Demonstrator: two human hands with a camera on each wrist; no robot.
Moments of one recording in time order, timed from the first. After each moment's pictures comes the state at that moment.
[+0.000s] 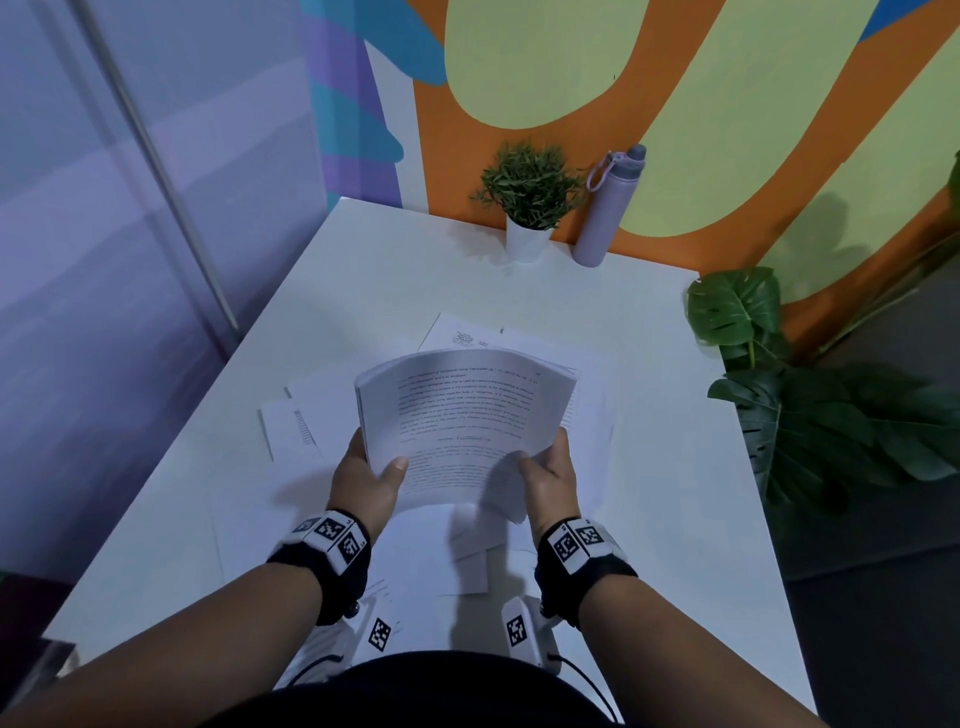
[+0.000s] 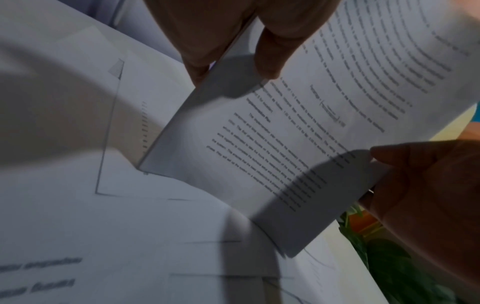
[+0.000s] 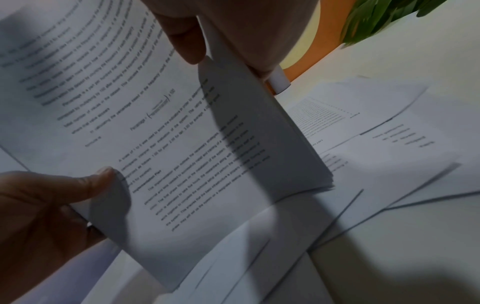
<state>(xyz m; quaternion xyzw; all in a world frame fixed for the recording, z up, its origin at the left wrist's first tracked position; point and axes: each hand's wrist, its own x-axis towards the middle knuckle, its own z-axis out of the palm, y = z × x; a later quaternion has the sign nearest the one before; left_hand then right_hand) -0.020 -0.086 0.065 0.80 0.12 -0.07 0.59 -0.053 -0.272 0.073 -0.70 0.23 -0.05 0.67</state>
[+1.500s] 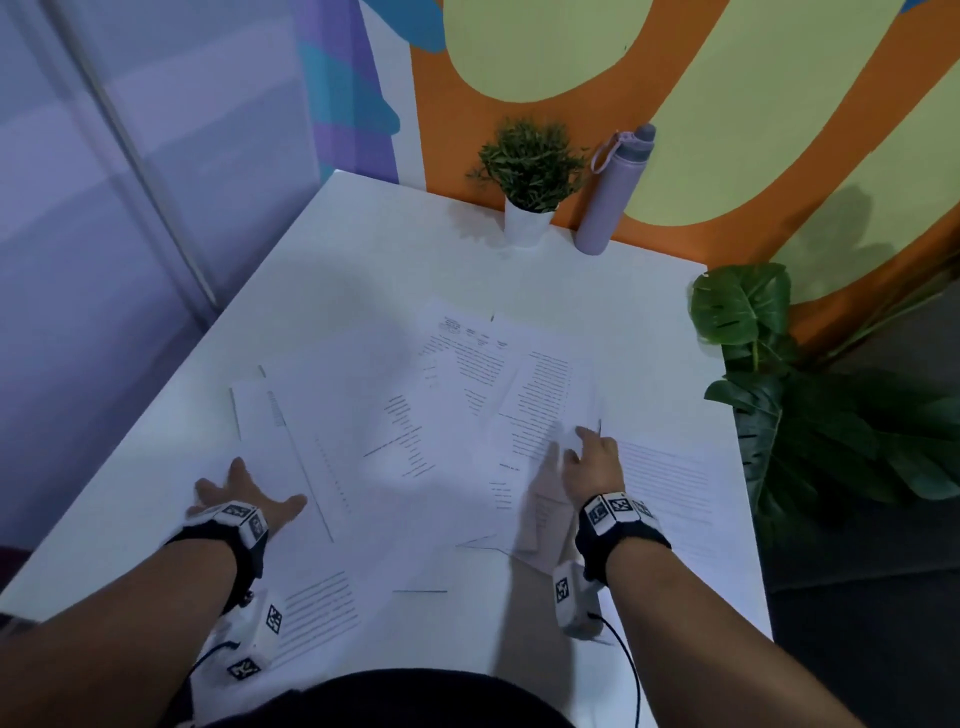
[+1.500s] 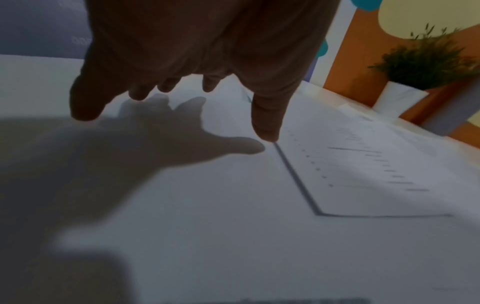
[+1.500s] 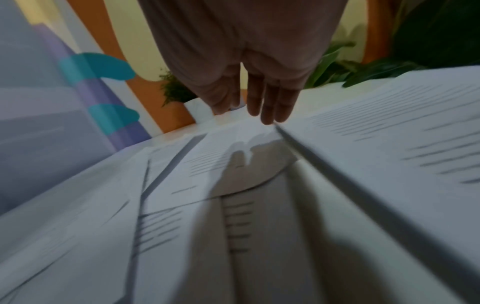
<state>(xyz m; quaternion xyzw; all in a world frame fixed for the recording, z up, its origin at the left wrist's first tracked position) 0.007 0.004 -0.018 0.89 0.31 -0.29 0.15 -0.015 -0.394 -0.001 -0.91 0.25 0.06 0.31</state>
